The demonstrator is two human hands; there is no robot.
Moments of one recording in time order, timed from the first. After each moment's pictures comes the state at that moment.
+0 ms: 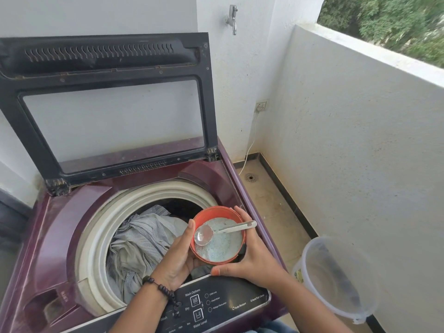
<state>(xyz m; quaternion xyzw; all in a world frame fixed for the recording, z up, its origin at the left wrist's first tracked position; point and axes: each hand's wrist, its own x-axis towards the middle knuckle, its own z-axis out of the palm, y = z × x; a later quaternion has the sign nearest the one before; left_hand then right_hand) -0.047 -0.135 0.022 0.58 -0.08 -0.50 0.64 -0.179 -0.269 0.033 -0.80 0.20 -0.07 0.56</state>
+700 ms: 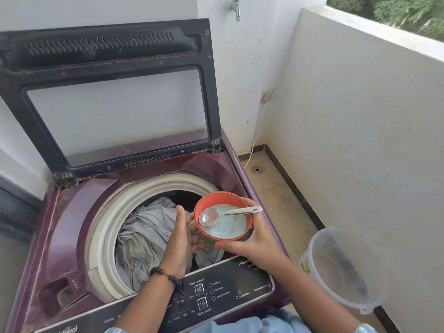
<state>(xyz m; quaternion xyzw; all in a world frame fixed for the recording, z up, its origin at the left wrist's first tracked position) -0.050 -0.143 0.021 0.64 -0.04 -0.40 0.65 -0.171 -0.273 0.031 -0.76 0.24 -0.14 0.59</state>
